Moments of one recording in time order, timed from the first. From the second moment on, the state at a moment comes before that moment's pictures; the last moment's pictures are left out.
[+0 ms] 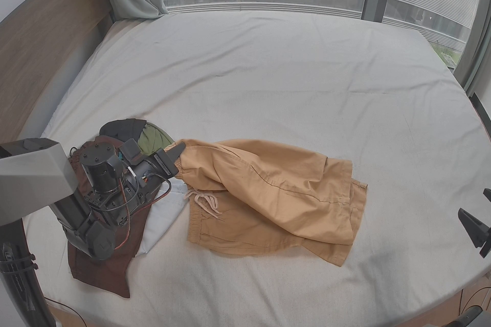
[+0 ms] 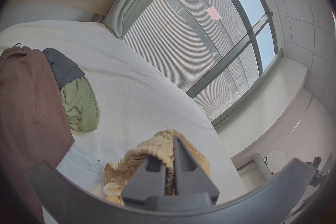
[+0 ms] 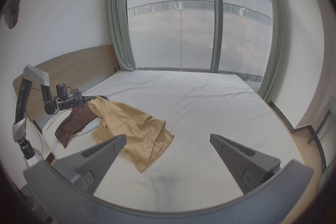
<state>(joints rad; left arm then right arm) -0.30 2.13 -0.61 -1.52 -0.18 -0.65 0.01 0.65 -0.32 -0.14 0.15 -0.07</state>
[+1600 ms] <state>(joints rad) -0.29 2.13 -0.60 -1.52 -0.23 -0.59 0.28 1.58 -0.43 -0.90 0.42 0.52</state>
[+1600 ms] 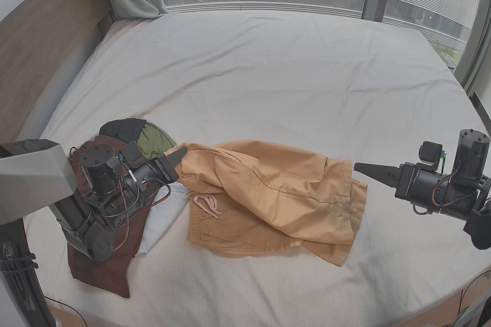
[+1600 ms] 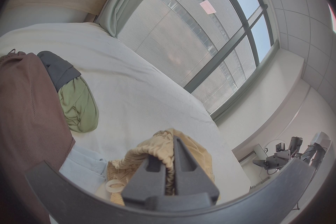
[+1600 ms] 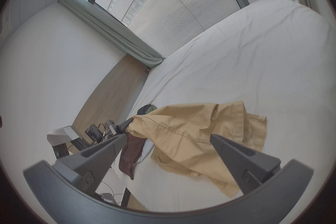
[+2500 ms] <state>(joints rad) -0.24 2.16 -0.61 -1.52 -0.29 -0.54 0.19 1.97 -0.46 -1.08 0.41 0.58</state>
